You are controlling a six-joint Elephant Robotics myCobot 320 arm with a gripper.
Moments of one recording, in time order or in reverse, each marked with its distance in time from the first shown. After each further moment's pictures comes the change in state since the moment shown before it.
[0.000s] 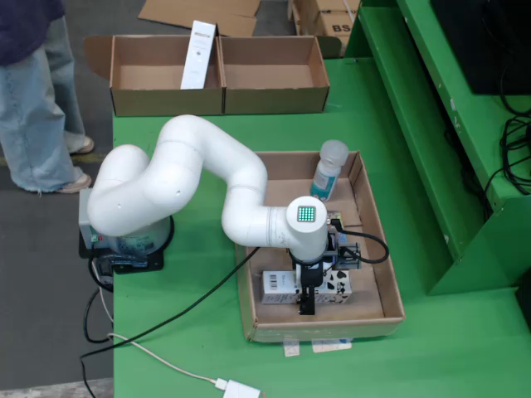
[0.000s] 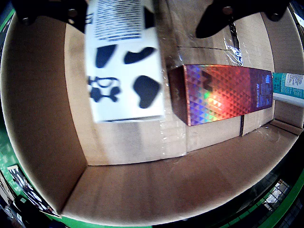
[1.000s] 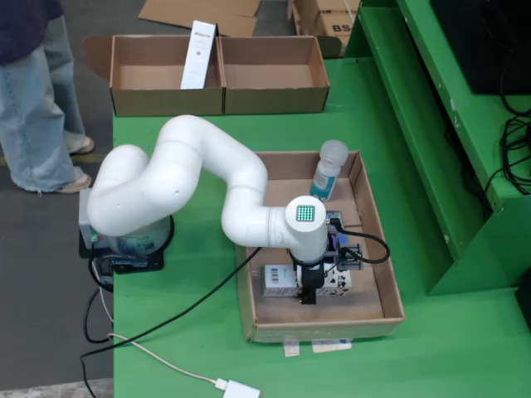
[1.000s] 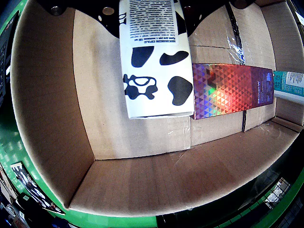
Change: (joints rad) arm -0.005 0.000 0.003 0.006 -0.008 -0.006
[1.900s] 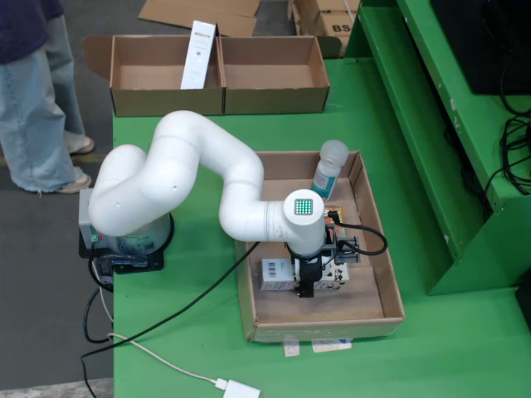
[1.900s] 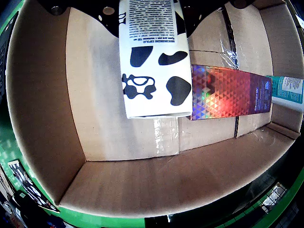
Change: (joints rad) arm 0.029 0.058 -0.071 0.014 -0.005 0.005
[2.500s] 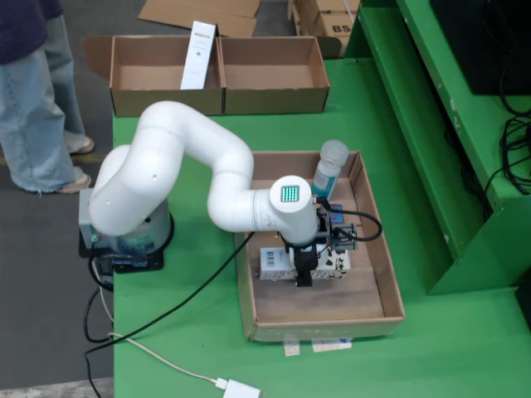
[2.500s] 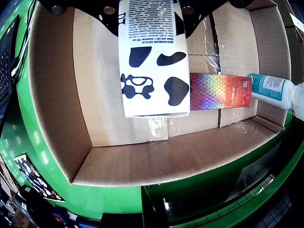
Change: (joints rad) arm 0.000 0.184 -0.123 0.008 0.021 0.015
